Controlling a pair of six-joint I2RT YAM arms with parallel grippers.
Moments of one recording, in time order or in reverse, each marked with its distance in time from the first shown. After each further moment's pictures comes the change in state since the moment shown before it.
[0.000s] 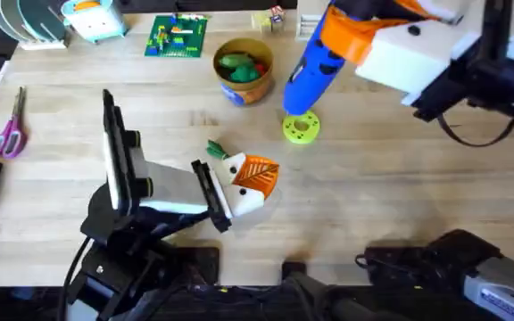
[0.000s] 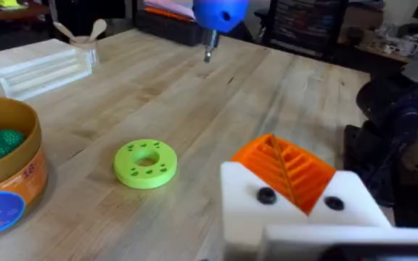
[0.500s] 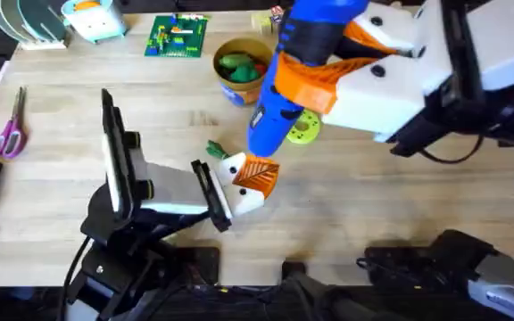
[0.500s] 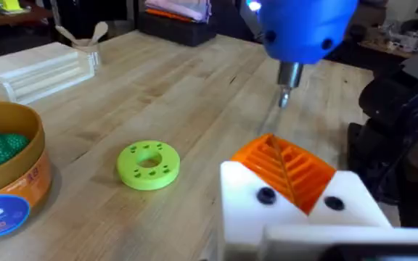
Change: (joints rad) left arm 0.000 0.000 0.000 0.000 -0.003 0.018; right arm 0.217 0.029 0.000 0.069 0.000 0.073
